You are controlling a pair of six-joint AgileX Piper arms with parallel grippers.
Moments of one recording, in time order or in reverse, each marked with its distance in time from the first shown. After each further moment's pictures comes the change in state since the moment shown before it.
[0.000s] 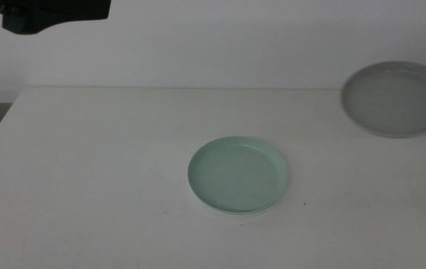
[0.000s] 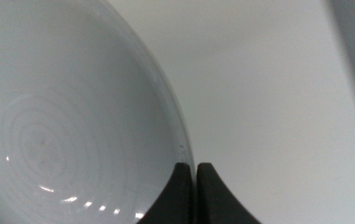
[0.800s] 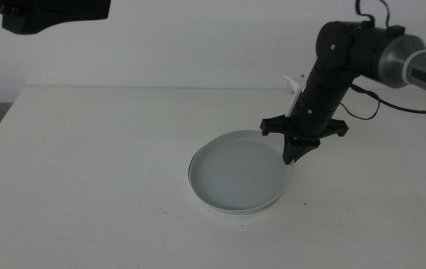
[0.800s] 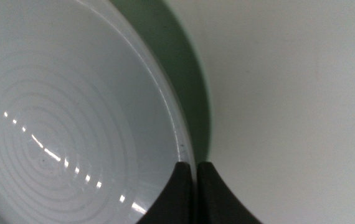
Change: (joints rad) left arm 0.000 -0.001 0.000 0.002 0.000 0.000; right arm 0.574 0.158 0.036 0.056 -0.013 0.082
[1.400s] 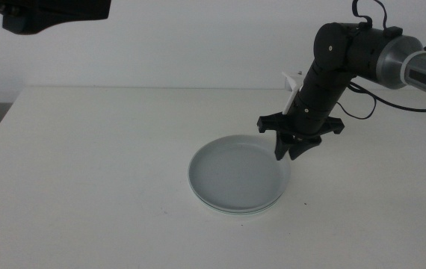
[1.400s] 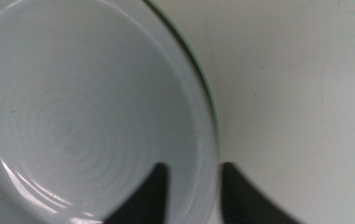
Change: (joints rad) left arm 0.000 0.000 0.000 0.000 0.000 0.000; right arm 0.008 0.002 0.001 0.000 -0.051 0.000
